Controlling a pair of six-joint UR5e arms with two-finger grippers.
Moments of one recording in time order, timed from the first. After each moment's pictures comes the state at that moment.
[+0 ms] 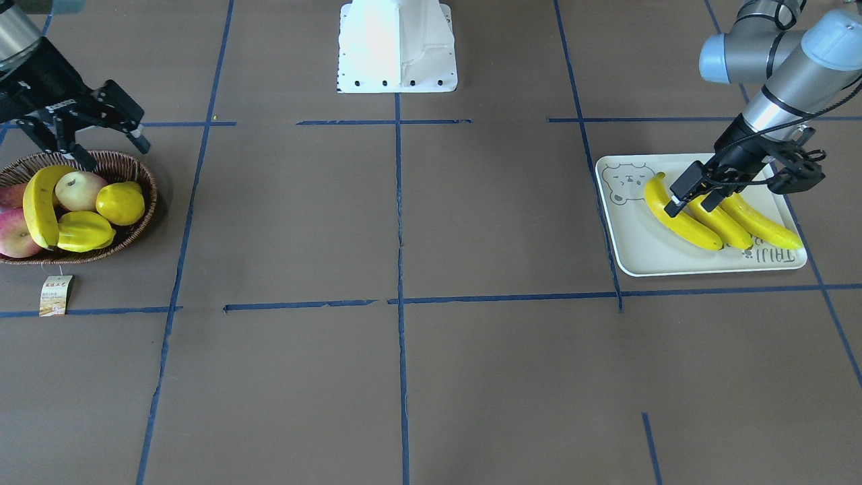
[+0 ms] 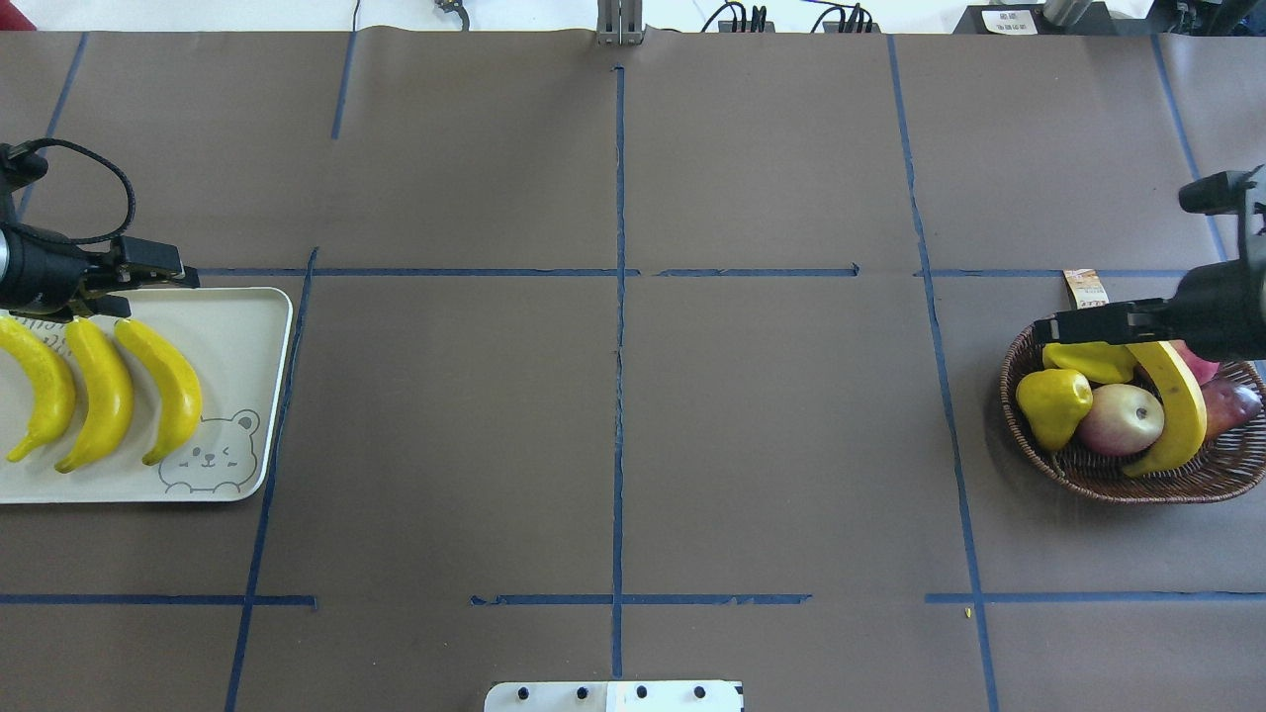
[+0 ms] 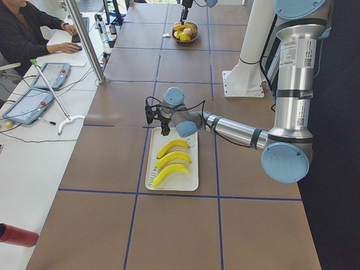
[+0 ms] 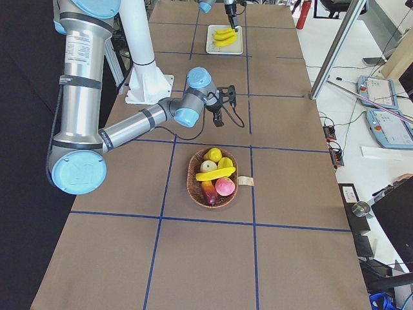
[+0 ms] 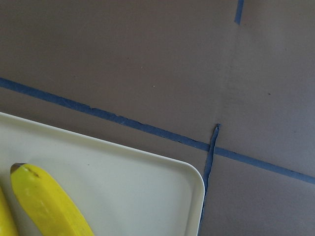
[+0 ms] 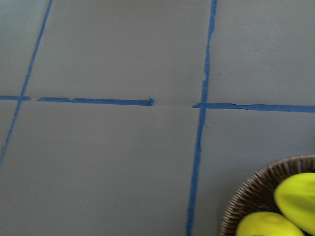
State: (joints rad) left arm -0.97 -1.58 -1.77 -2.33 -2.11 -1.30; right arm 0.96 -1.78 2.10 -0.92 2.12 0.88
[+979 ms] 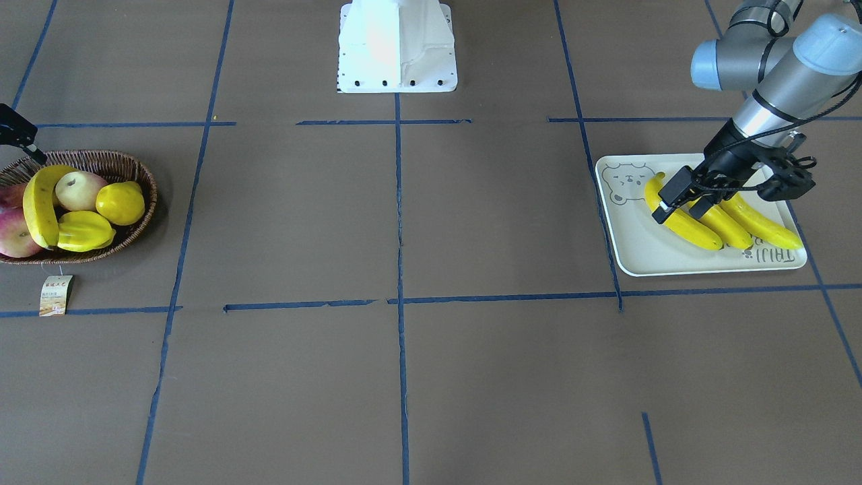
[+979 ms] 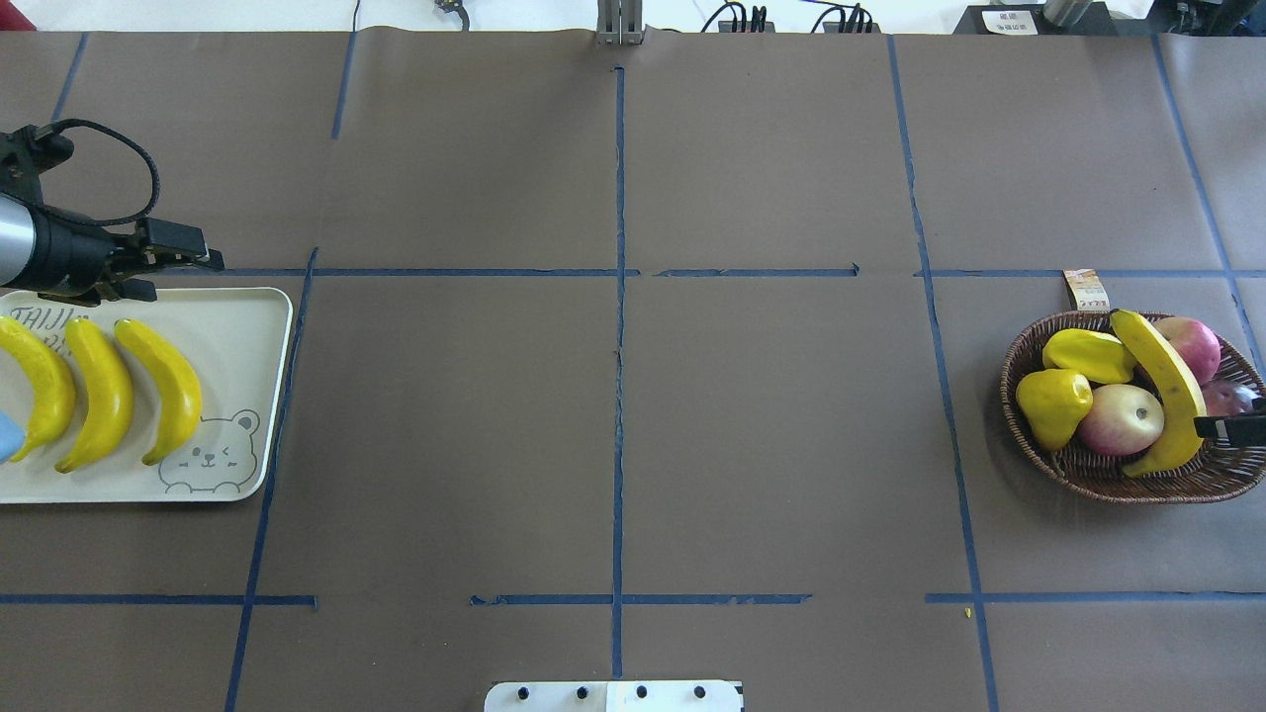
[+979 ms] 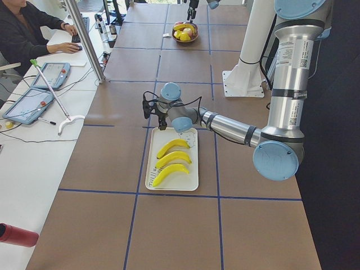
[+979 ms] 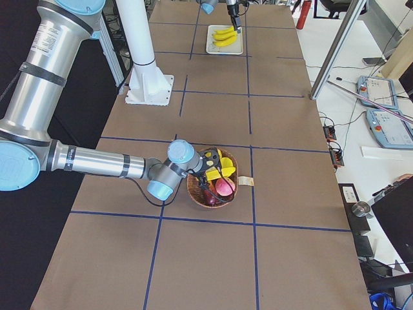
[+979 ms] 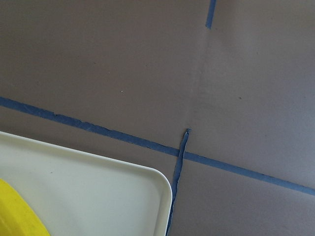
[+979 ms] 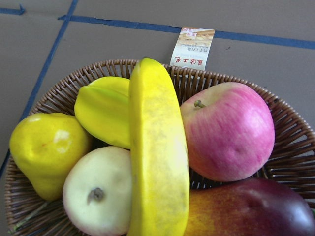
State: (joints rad) left arm -0.96 -1.63 -1.76 -2.33 -2.11 -1.32; right arm 1.06 -1.94 1.66 -0.39 2.23 0.70
